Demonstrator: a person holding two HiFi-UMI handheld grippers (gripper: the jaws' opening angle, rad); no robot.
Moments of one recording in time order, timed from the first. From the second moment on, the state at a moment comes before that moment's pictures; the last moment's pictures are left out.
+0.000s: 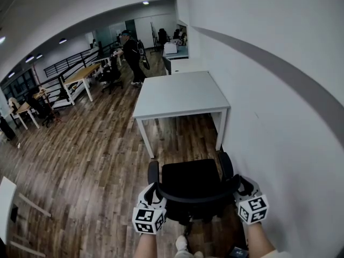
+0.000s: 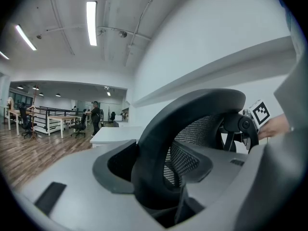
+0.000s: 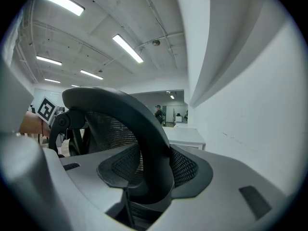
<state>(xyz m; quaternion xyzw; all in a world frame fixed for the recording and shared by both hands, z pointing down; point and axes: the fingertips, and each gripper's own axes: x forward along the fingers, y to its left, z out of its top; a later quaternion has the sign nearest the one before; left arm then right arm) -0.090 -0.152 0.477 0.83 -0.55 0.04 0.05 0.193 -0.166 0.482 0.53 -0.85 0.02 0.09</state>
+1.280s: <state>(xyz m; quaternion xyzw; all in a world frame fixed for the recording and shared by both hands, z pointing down) -0.118 -0.327 0.476 0.85 -0.52 0.04 0.04 0.167 -0.323 0.481 0.56 -0.82 0.01 0.09</state>
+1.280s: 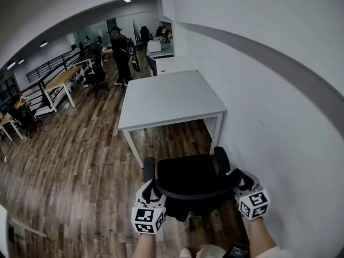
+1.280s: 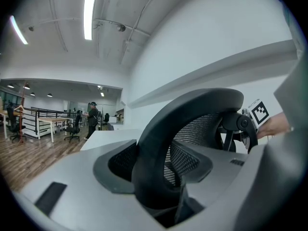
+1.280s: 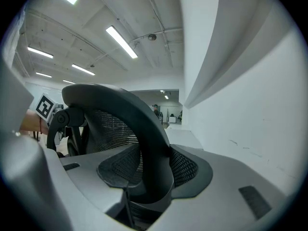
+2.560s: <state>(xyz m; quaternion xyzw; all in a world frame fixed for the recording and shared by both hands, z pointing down) -0.115 -0.444 0.472 0.83 -0.55 0.04 0.06 0.168 -0.471 0.478 0.50 -0.86 0.03 0.07</state>
